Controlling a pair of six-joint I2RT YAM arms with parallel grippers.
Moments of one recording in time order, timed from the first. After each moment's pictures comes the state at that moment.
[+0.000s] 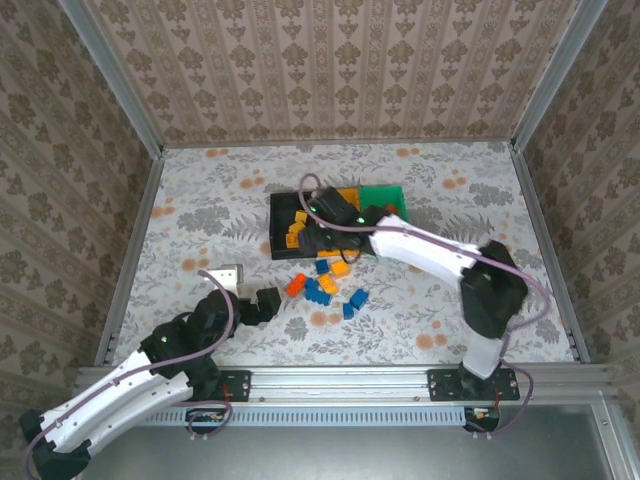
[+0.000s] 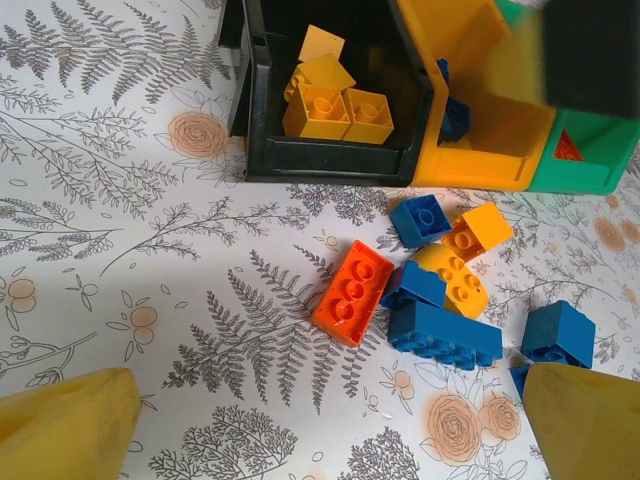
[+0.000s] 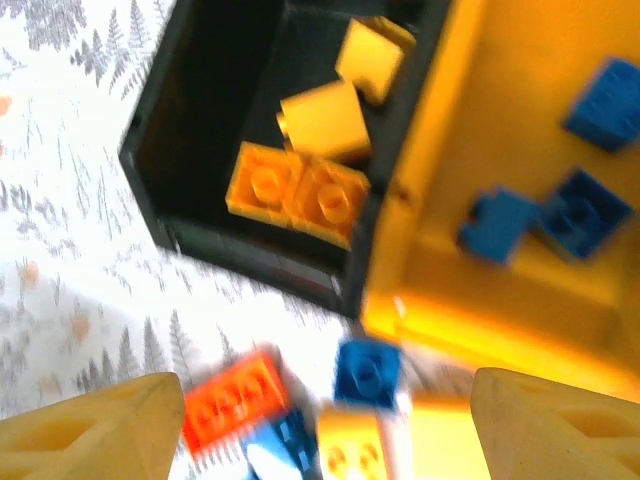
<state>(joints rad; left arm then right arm) -0.95 0.38 0.39 -0.61 -0.36 -0.73 0.78 1.74 1.37 -0.57 0.09 0.48</state>
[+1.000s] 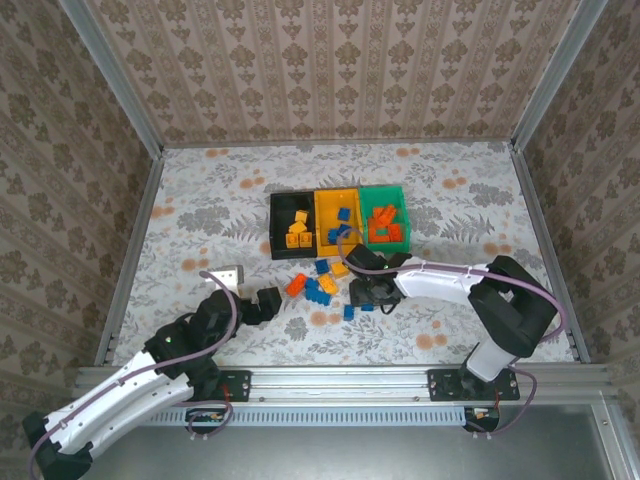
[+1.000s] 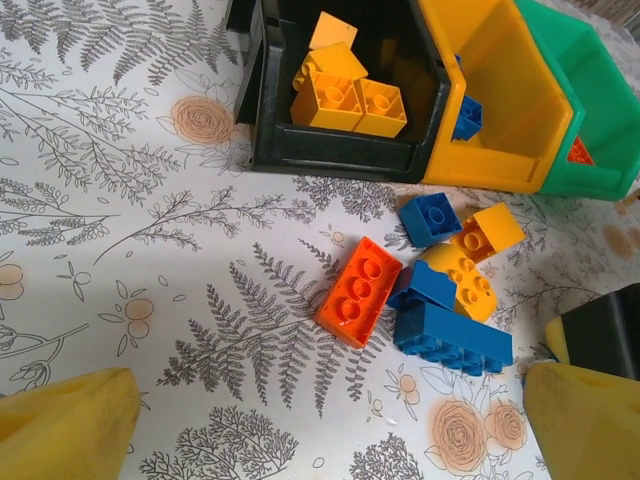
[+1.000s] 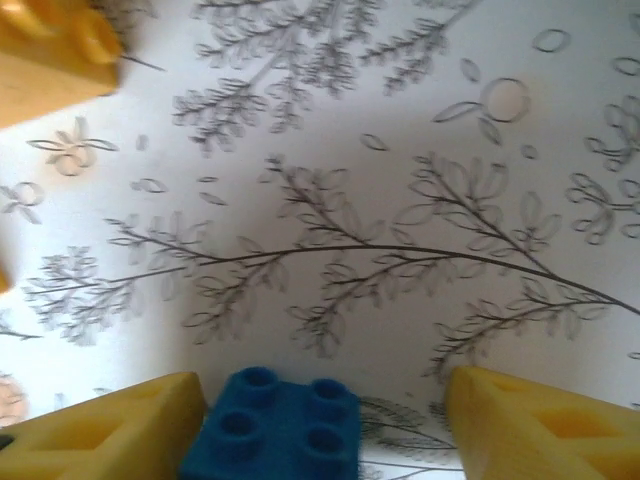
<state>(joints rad) -0.92 0.39 0.34 -0.56 -0.34 -0.75 0.79 1.61 0.85 -0.54 0.15 0.72</state>
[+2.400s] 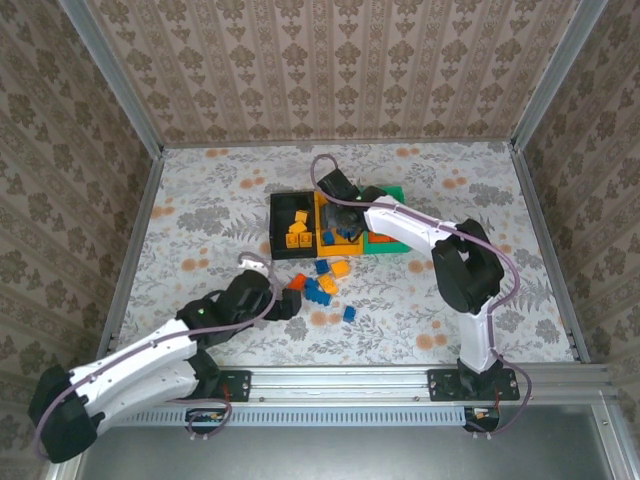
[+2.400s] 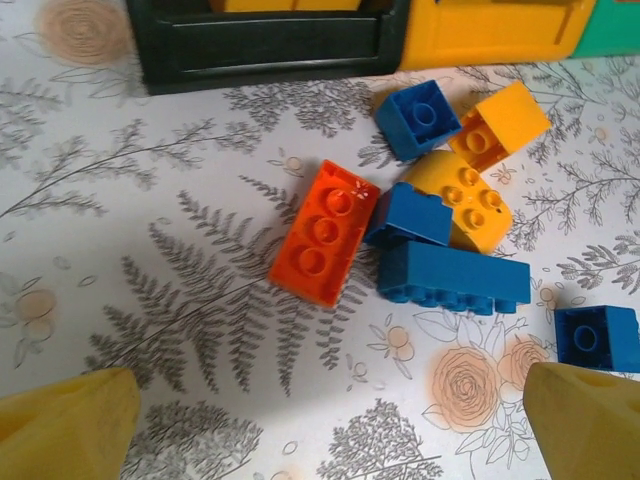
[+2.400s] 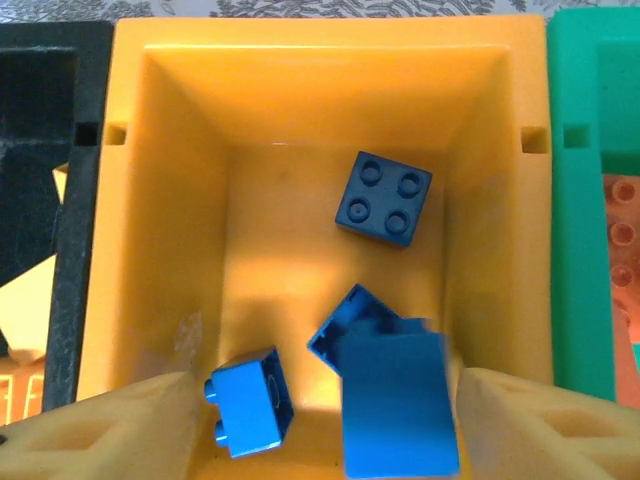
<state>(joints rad) -0.90 0.83 0.45 -0.43 -0.16 -0.63 0.64 1.97 1.56 -0.61 0.26 0.55</state>
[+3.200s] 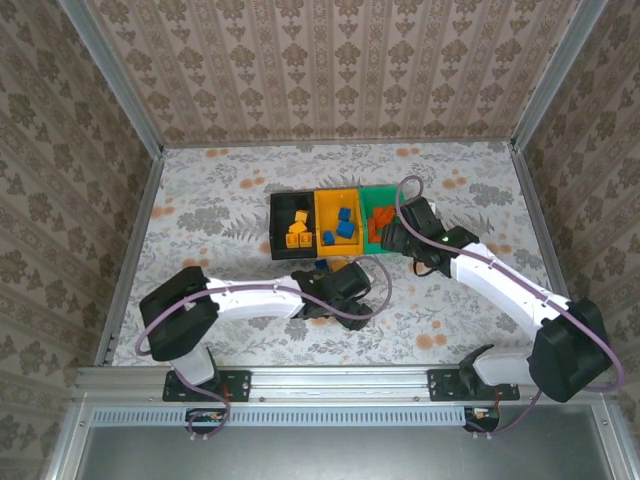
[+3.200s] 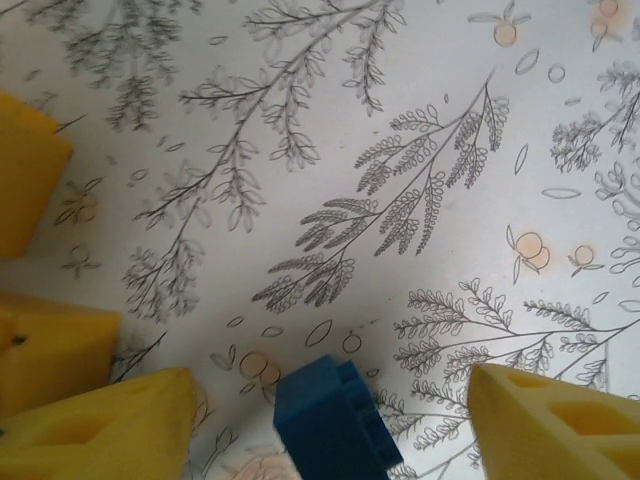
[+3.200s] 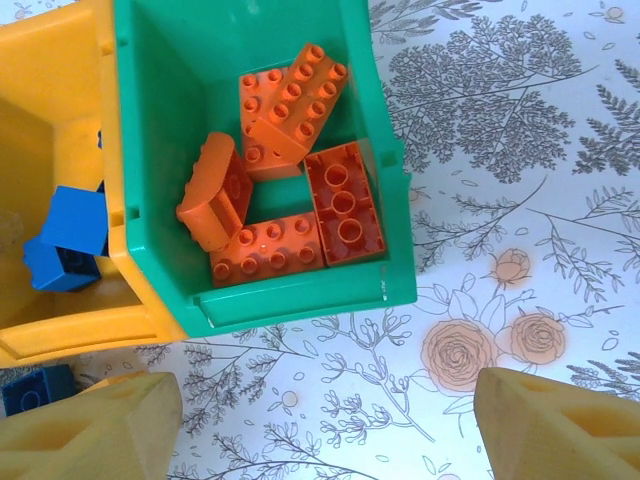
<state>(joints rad) -1.20 1.69 0.98 -0.36 -0.07 -0.34 0.48 1.29 0.94 -0.58 0.26 0.62</state>
